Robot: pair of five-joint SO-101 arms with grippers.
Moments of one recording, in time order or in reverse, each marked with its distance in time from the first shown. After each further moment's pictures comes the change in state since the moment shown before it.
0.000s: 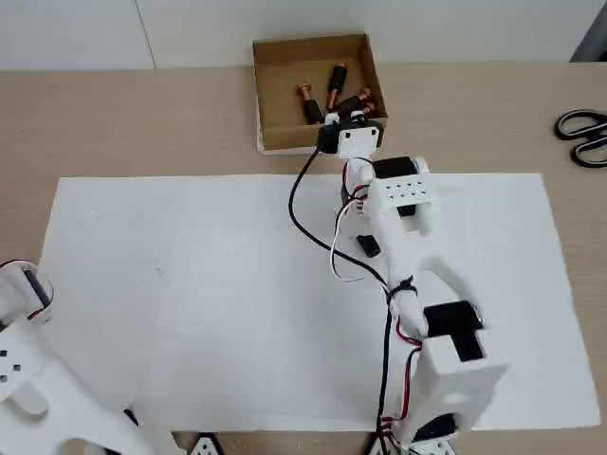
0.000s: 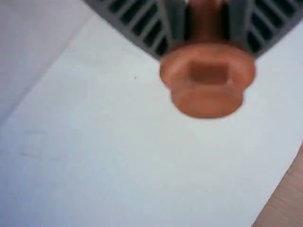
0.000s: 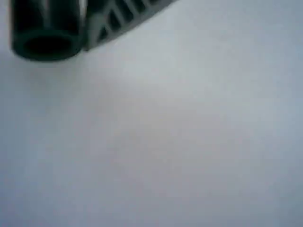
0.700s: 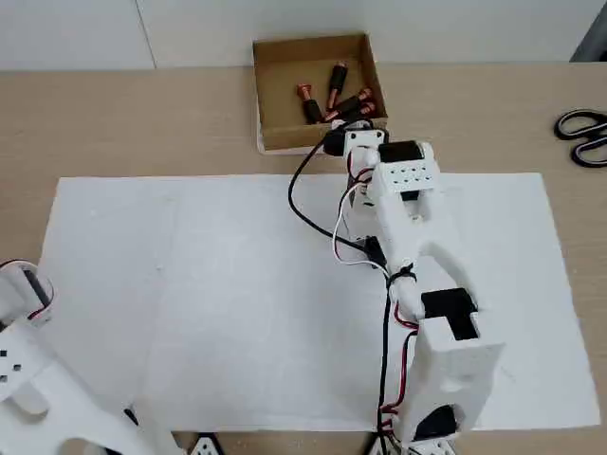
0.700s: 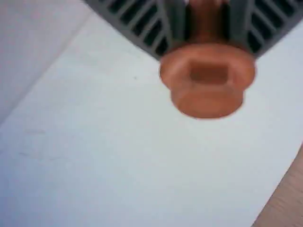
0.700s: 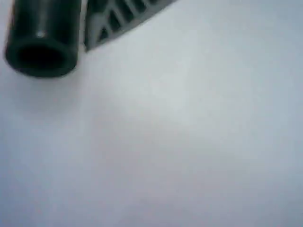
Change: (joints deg) left arm 0.0 0.0 0.0 0.0 0.0; right arm 1.7 4.7 -10.0 14.6 1.2
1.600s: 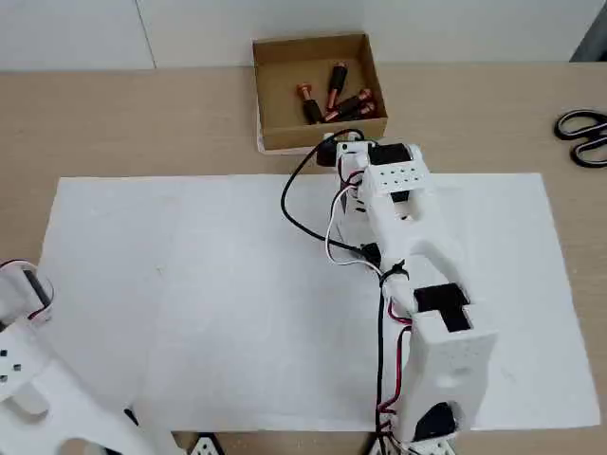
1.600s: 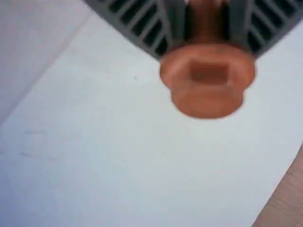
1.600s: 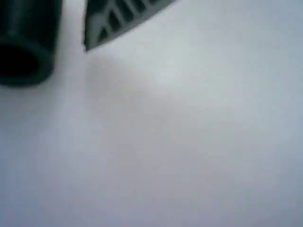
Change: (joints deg) left arm 0.0 0.0 0.0 0.0 0.0; right arm -1.9 3.5 -0.1 2.0 -0.5
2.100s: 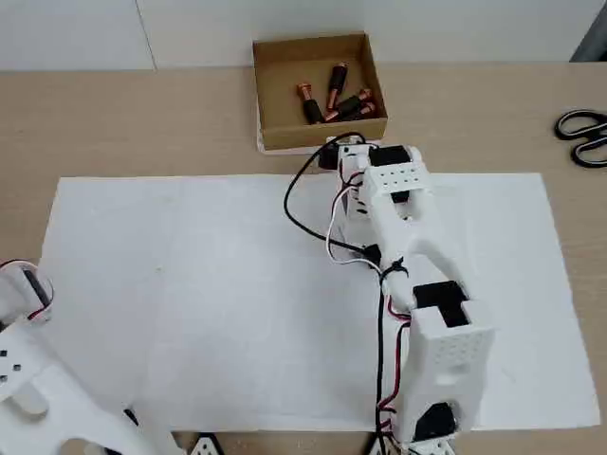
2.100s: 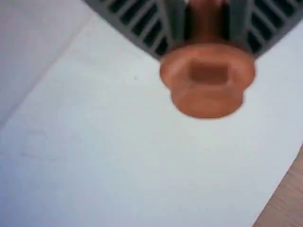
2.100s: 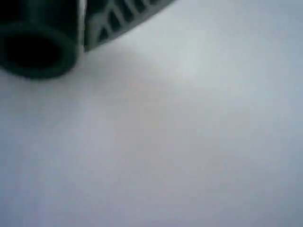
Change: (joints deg) left arm 0.0 0.0 0.0 0.0 0.0; right arm 0.4 1.0 0.4 -1.8 -0.1
